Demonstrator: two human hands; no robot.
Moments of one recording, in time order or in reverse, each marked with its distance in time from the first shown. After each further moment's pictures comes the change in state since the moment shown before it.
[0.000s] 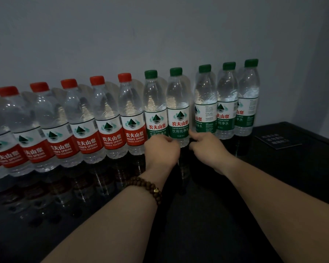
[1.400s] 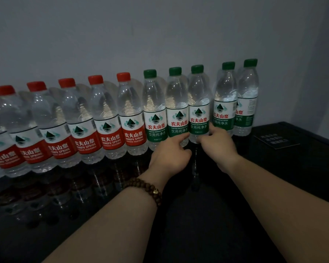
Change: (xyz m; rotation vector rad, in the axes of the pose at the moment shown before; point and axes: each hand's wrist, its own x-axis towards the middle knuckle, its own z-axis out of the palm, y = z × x) left_hand -0.008 0.003 0.004 0.120 -0.357 0.182; right_hand -0.003 0.000 -0.013 0.153 0.230 0.084
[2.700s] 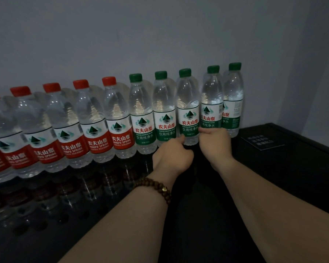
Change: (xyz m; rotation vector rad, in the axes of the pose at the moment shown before) left_hand 0.008 0.036 0.031 0.181 0.039 -0.077; right_hand 0.016 0.018 -0.019 0.187 0.143 0.021
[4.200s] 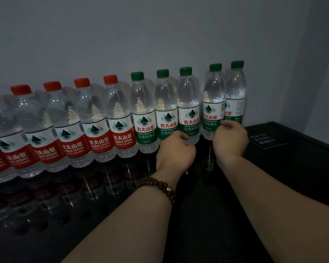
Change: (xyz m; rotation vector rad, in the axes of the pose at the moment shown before) left_hand 0.002 0.001 0.005 -0.272 0.065 -0.050; right_hand 0.007 -0.005 -0.011 0.051 0.454 0.094
